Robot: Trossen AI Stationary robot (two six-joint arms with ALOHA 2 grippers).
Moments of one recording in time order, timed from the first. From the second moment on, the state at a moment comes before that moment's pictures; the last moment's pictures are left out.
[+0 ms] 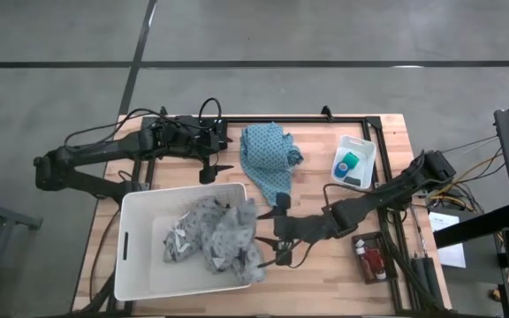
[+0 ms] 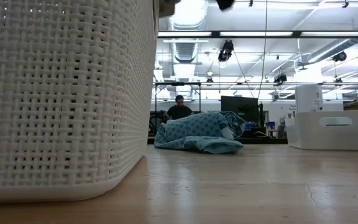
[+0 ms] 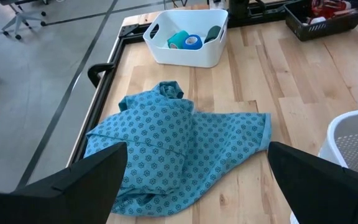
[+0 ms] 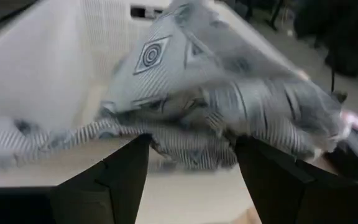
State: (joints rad) left arm 0.29 1.18 1.01 -0.40 0.10 0.31; right arm 0.43 1.63 1.13 0.12 0.47 0.08
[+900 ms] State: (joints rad) left arm 0.29 1.18 1.01 -0.40 0.10 0.31; right arm 0.42 1.65 1.27 -0.22 0.55 0.13
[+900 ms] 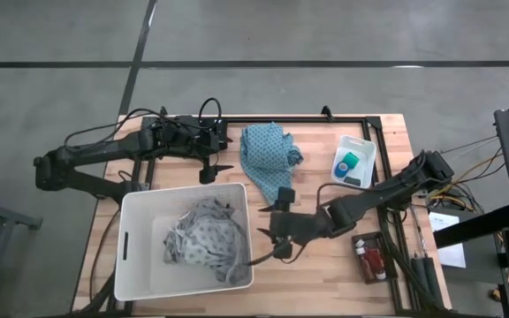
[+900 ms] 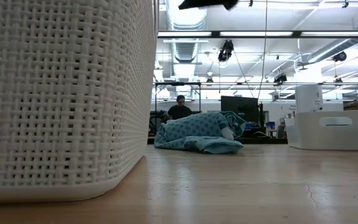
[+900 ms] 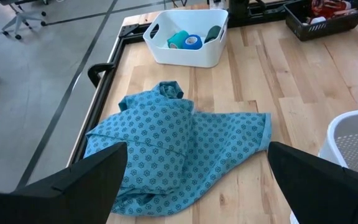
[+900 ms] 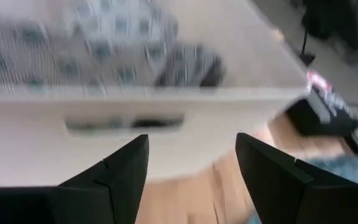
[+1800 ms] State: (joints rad) left arm 0.29 1.18 1.01 -0.40 0.10 0.31; right arm 0.14 1.55 1.03 -0.36 0.58 0.00
